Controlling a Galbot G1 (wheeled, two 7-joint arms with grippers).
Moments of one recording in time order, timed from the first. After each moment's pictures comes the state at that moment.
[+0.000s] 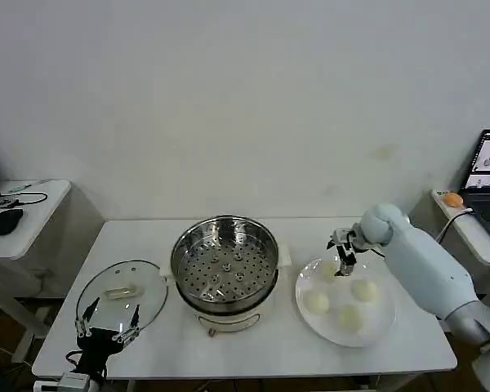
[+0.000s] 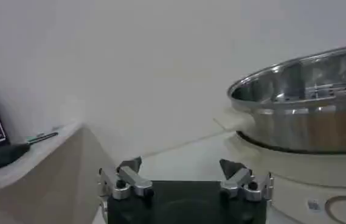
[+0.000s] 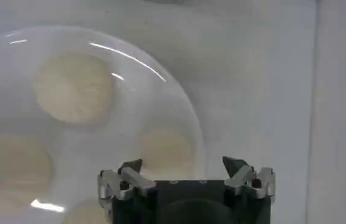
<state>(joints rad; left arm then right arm) 1.73 -1.38 -0.76 -2.15 0.04 0.11 0.09 -0.22 0.97 -0.30 1.05 -0.50 -0.06 -1.17</state>
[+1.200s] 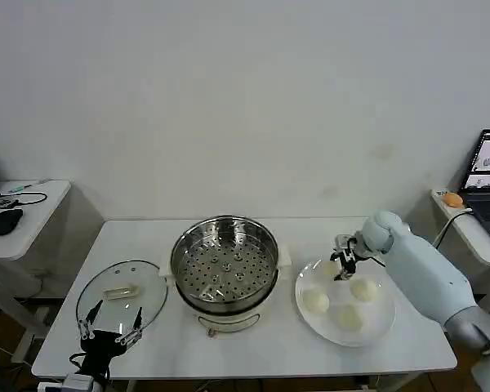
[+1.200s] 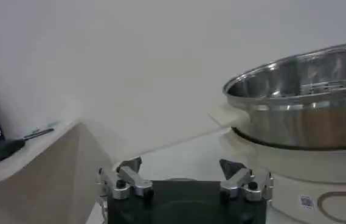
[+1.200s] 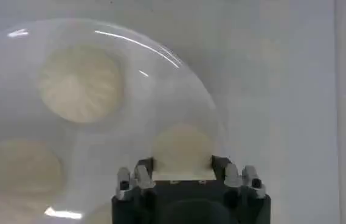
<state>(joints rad) 1.73 -1.38 -0.75 -2.14 0.05 0.10 0.08 -0.24 0.96 -0.30 1.03 -0.46 -0.10 -1.14</state>
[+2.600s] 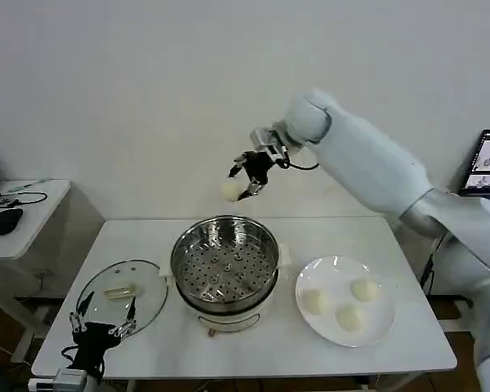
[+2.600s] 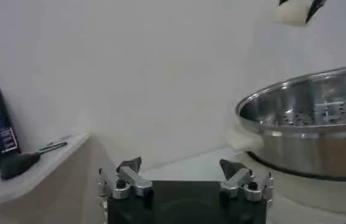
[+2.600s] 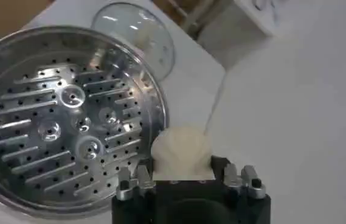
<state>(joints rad) 1.73 -1.38 -0.76 -2.18 0.03 0.13 0.05 0.40 1.26 -0.69 1.02 0.02 0.08 -1.23</state>
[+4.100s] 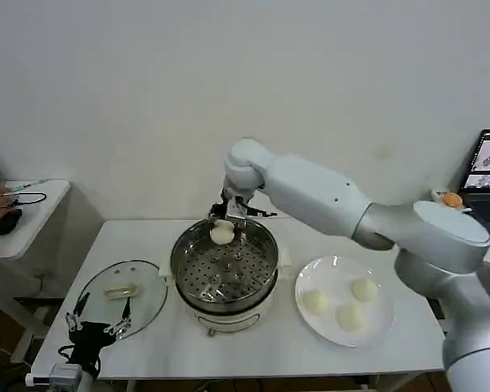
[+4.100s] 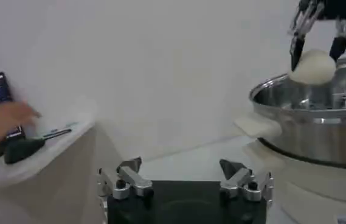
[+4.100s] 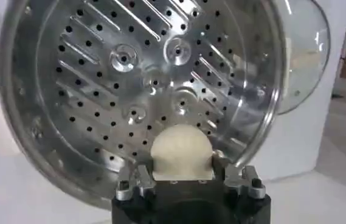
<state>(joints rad) 1.69 -1.38 -0.79 -2.13 0.00 0.13 0.07 0.33 1.41 -0.91 1.03 -0.47 0.61 -1.13</state>
